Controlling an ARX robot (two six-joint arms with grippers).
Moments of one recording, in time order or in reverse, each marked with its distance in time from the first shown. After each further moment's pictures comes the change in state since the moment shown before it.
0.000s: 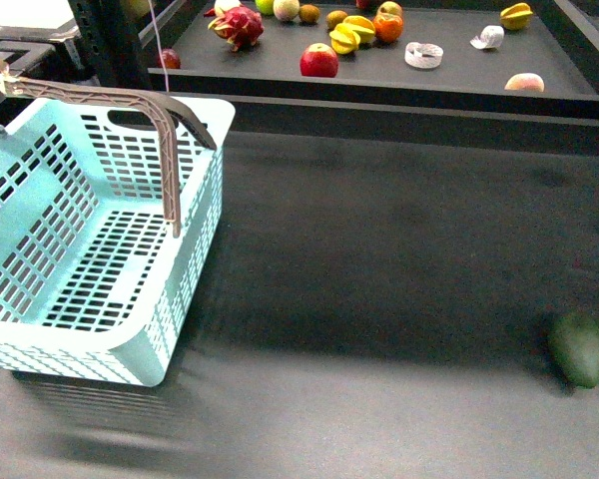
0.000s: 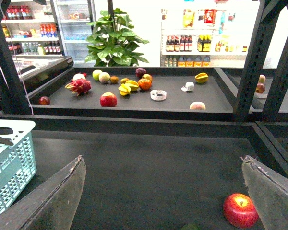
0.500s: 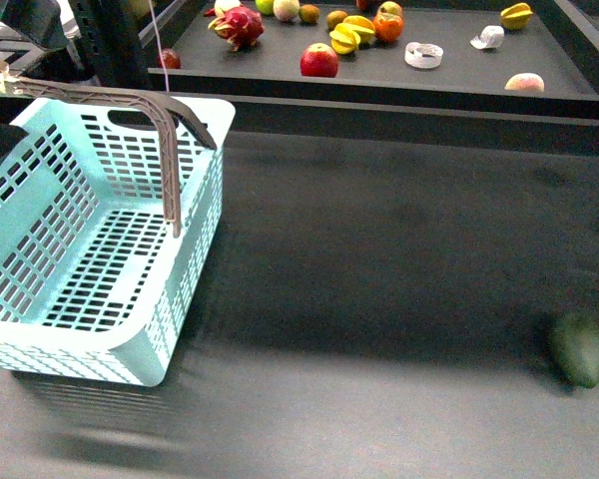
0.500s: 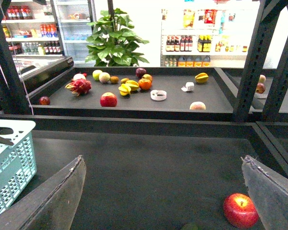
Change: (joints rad) left arm 0.035 0.330 0.362 -0.045 0.079 -0.256; right arm 0.000 0.000 0.000 0.000 0.000 0.000
